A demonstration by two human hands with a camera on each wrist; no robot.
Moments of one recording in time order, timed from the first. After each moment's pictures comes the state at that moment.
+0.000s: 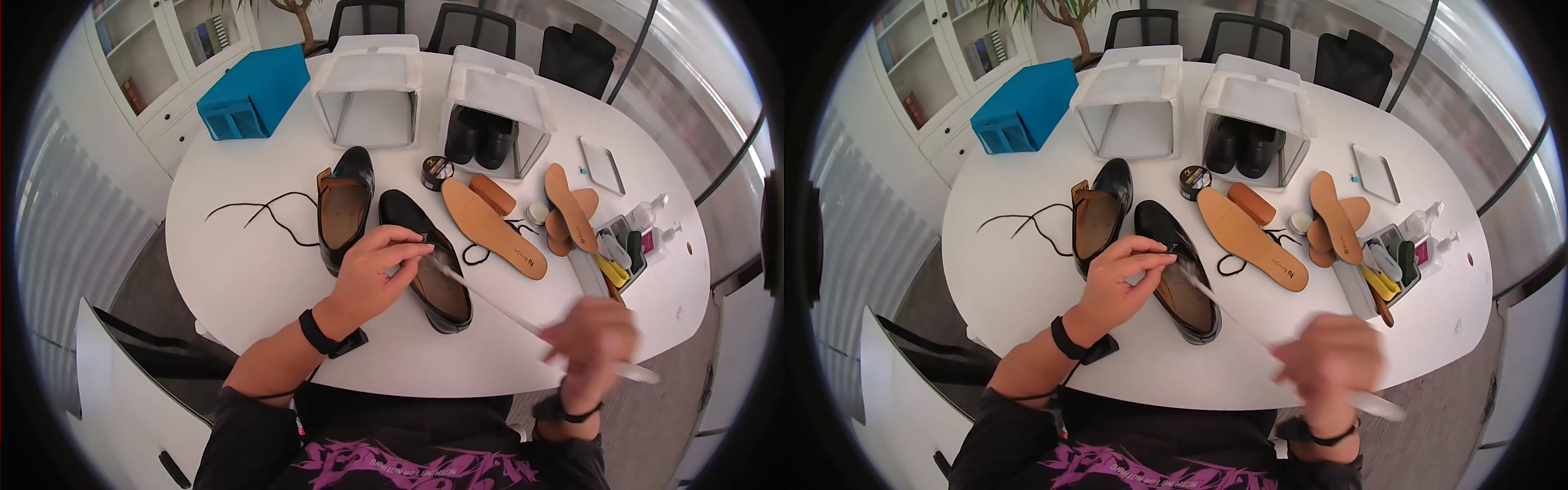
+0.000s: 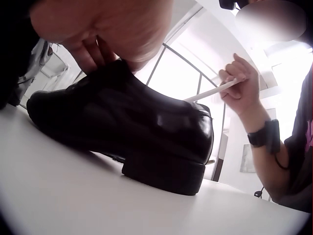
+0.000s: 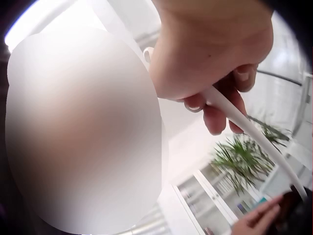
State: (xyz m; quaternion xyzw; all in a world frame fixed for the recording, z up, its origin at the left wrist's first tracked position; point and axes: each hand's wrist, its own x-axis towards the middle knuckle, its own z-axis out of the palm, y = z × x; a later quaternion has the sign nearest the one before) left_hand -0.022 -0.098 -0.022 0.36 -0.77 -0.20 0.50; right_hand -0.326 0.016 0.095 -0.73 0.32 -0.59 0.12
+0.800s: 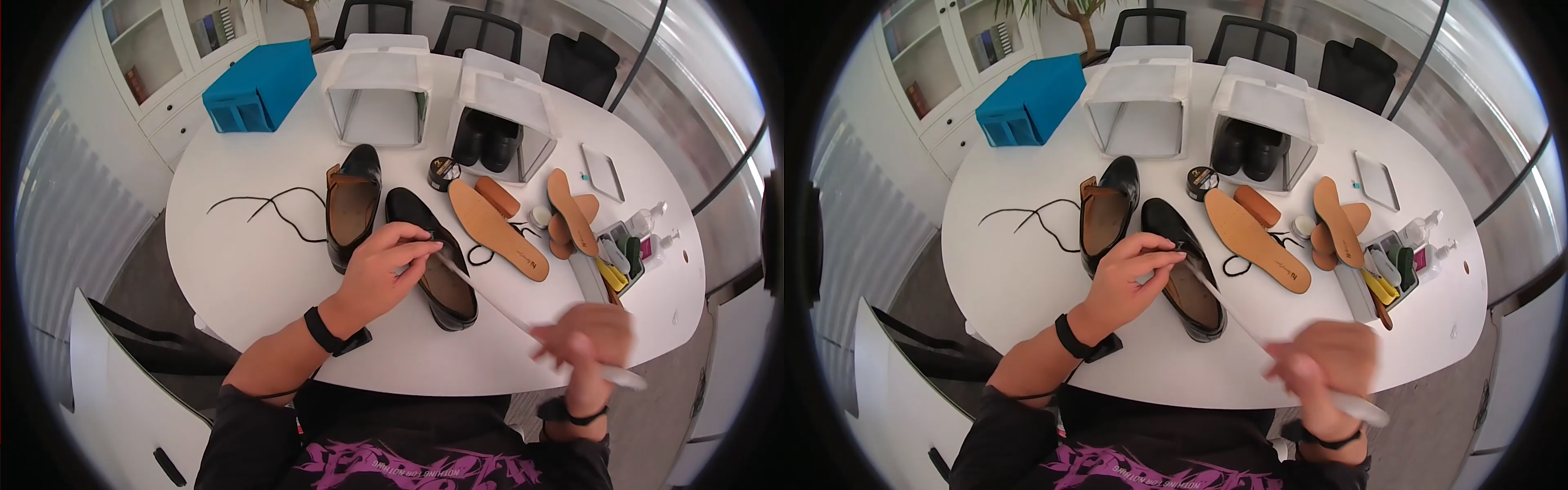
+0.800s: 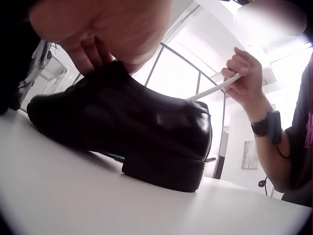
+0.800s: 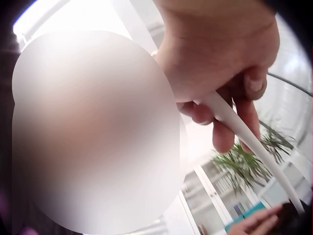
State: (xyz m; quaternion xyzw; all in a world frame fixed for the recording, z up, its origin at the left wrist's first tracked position) left_hand -0.019 -0.100 -0.026 0.34 -0.76 -0.20 0.52; right_hand -0.317 0.033 0.128 -0.75 0.42 -0.46 0.20
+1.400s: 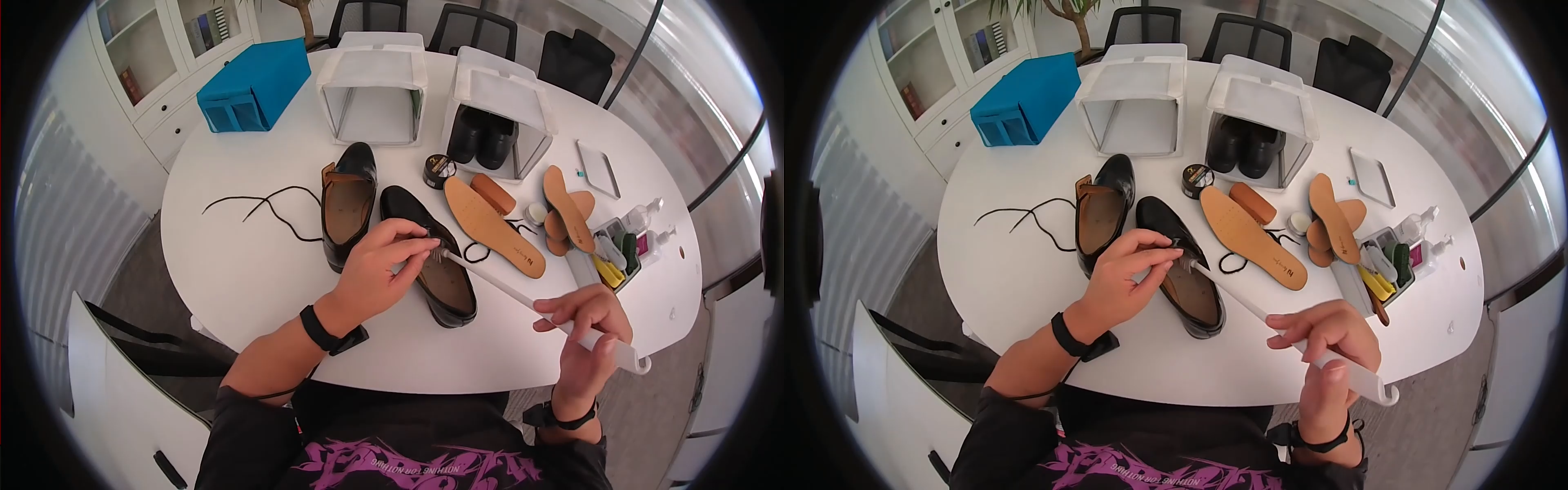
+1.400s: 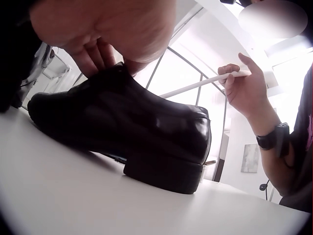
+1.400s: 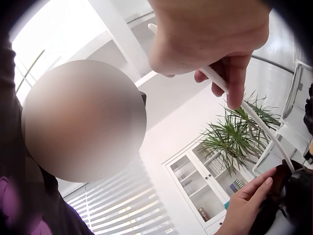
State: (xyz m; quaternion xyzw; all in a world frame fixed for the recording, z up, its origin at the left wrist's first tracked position) left_hand -0.019 -0.099 -0.024 0.34 -0.77 -0.22 0.50; right_hand -0.315 0.038 0.085 -0.63 0.39 -0.61 0.27
